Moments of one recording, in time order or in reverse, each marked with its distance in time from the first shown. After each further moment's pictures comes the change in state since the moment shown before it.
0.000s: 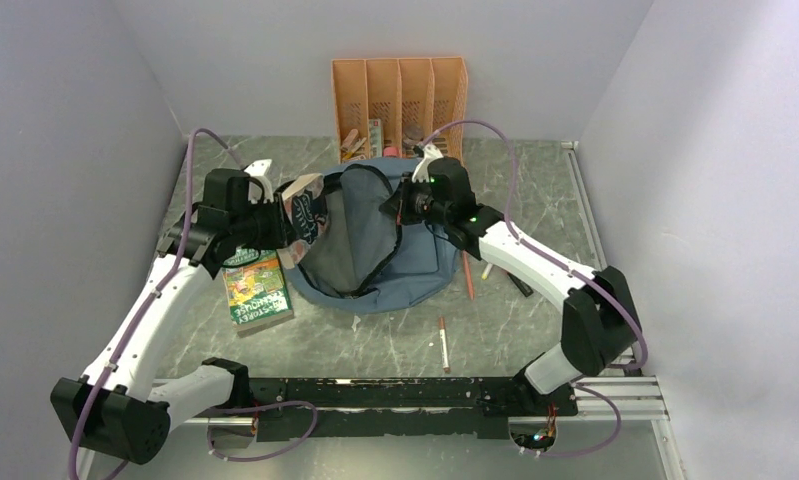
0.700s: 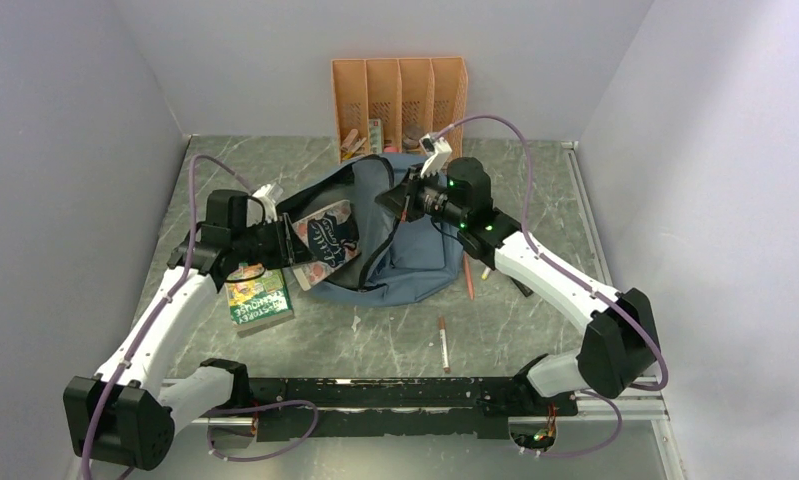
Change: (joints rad) left arm 0.061 -0.035 -0.208 0.117 0.339 -0.098; right arm -0.001 -0.142 -0.049 0.111 -0.095 -0.015
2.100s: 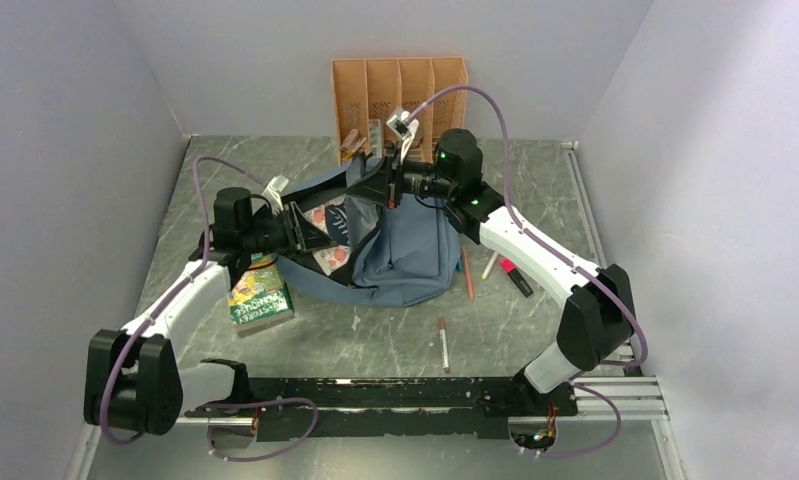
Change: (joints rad) left arm 0.048 0.134 -0.183 0.593 0.367 -0.315; right arm -0.005 0.149 0.221 0.130 -0.464 -0.151
